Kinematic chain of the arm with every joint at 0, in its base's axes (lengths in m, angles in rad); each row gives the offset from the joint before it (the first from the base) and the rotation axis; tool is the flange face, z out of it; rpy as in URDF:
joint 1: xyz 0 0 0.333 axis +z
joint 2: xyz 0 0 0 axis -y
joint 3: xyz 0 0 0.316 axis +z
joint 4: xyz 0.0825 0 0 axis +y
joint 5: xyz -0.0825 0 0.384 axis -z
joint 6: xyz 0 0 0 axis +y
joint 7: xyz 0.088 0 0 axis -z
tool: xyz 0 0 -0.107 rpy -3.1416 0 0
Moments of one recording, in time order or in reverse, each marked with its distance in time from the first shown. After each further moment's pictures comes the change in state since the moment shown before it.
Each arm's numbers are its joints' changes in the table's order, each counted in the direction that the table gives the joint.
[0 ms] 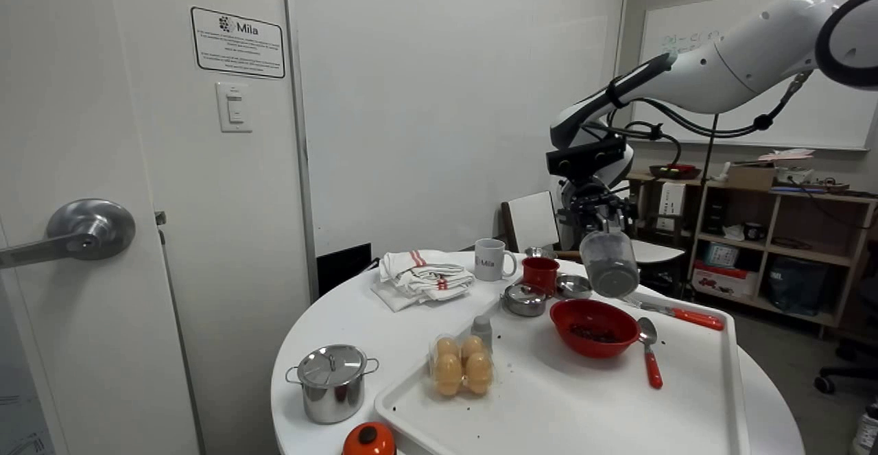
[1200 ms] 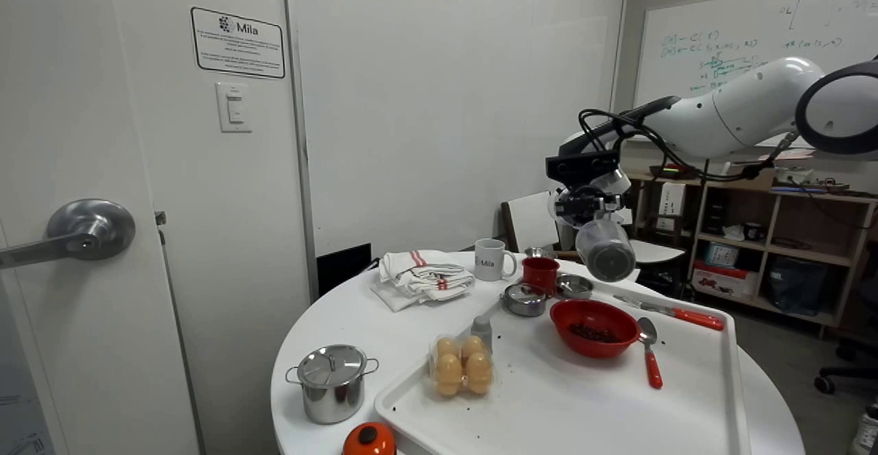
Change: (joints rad) arm -0.099 -0.263 0.125 -0.322 -0.175 0.199 0.171
